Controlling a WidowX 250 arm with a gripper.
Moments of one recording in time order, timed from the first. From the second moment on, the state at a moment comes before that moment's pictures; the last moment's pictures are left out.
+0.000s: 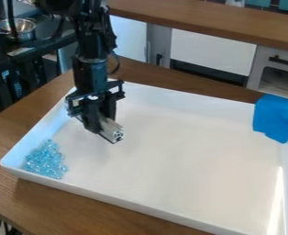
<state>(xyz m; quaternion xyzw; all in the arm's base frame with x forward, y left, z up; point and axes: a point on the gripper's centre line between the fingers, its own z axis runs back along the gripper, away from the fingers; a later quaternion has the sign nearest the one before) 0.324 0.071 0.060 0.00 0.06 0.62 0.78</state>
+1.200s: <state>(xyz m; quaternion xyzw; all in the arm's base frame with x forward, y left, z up) 0.373 0.099 0.045 0.03 0.05 0.64 0.77</state>
